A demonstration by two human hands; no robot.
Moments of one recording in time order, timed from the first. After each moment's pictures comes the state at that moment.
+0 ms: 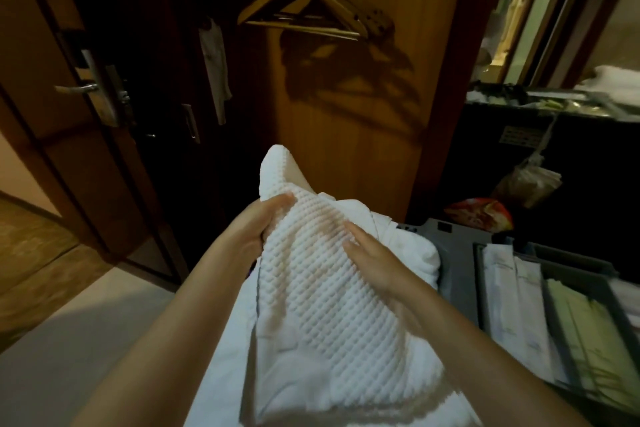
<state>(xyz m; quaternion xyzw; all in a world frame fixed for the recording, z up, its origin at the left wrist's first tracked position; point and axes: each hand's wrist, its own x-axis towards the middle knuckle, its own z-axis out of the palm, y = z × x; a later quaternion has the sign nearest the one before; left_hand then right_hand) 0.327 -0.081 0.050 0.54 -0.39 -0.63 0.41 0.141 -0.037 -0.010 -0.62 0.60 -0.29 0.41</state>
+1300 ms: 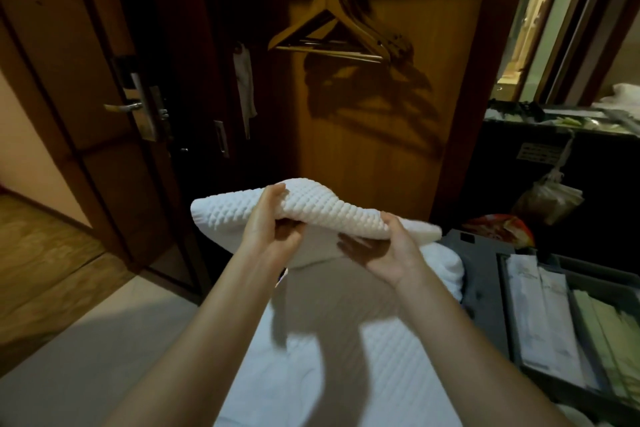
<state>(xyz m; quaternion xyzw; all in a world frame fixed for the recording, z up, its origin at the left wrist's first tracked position) 0.353 -0.028 0.088 0.31 -0.07 -0.73 0.61 0.194 -0.034 0.033 -0.07 0.33 -0.60 0.73</state>
